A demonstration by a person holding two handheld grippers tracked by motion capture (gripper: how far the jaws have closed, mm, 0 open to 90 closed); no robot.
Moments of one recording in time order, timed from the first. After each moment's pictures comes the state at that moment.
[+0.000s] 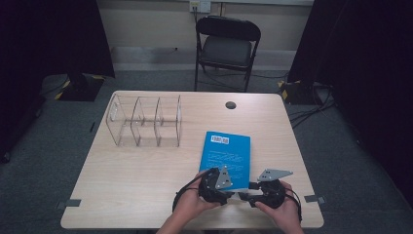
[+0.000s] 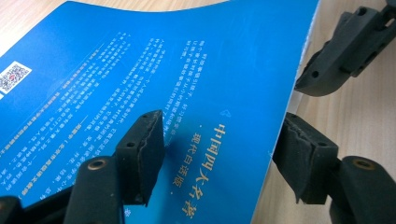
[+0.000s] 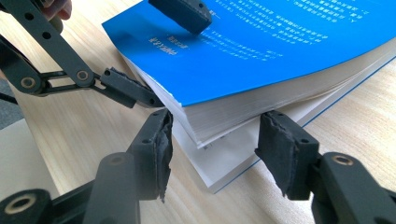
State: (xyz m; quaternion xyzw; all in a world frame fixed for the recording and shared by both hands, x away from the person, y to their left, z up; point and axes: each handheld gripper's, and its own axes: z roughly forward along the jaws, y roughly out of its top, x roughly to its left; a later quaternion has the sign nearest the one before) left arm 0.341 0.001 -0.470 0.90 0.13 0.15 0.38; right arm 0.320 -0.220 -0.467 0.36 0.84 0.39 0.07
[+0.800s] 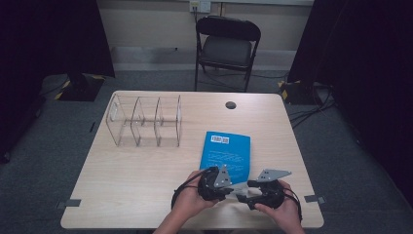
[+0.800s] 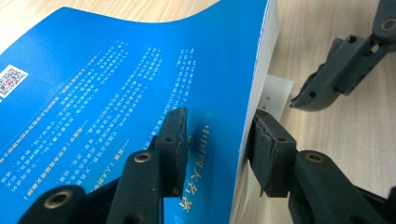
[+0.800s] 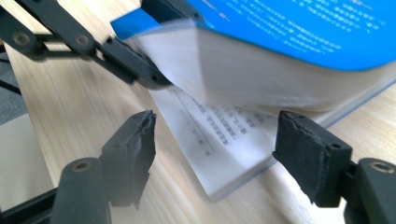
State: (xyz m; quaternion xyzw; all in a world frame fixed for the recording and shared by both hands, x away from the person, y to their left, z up) left arm 0.341 0.005 -0.457 0.91 0.12 0.13 0.37; right arm 0.325 -0.221 -0.473 0.33 0.85 0.41 0.07
